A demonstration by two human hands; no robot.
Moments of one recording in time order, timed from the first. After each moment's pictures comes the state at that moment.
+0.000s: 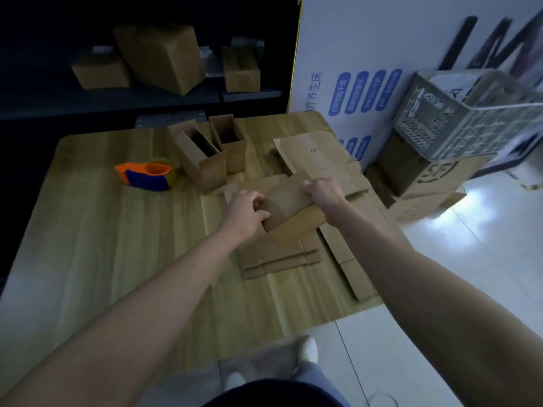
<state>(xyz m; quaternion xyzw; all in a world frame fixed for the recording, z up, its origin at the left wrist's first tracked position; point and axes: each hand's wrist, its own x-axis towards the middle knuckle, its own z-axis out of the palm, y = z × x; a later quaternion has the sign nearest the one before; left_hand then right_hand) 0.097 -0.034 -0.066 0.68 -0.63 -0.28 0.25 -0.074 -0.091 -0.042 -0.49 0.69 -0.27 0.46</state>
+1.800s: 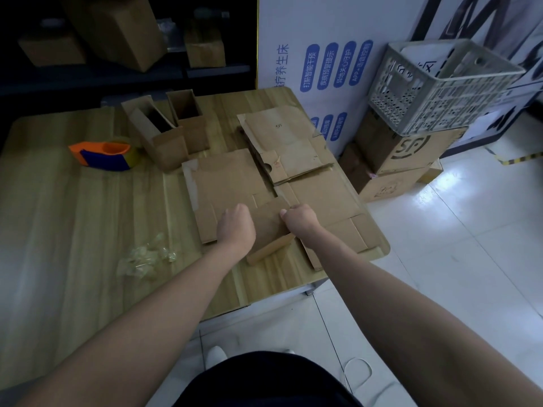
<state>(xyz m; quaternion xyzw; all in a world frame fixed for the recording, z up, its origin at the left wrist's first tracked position) -0.011 0.024 -0.089 0.77 -0.59 -0.20 0.10 -0.147 -0.021 -0.111 -0.51 0.72 -0.14 0.45</state>
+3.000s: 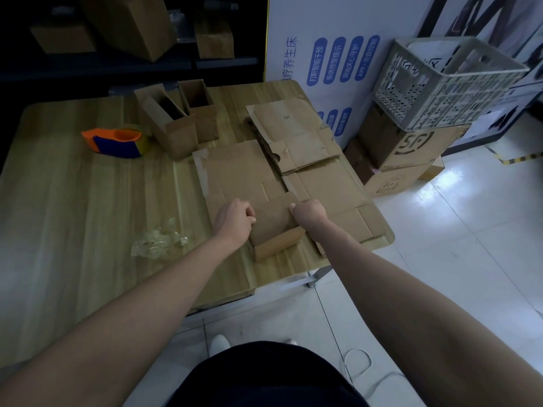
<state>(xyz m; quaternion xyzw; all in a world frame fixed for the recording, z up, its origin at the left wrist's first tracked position) 0.023 0.048 -0.098 0.72 -0.61 -0.26 0.19 -0.139 0.001 -0.106 -0.66 0.71 0.05 0.25</state>
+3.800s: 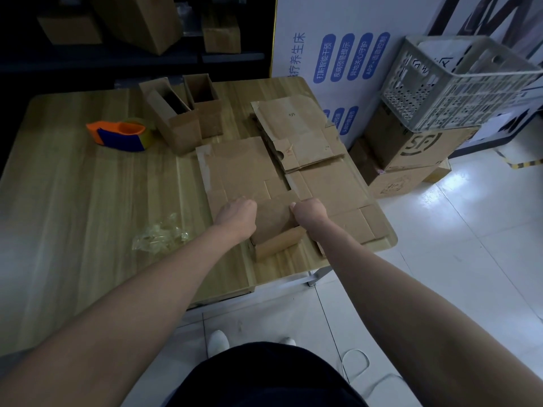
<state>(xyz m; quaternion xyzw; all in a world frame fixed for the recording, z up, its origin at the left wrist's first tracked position) 0.019 0.042 -0.095 0.70 -0.68 -0.21 0.04 -0.138 -0.003 -0.119 -0.57 0.74 -0.04 0.35</state>
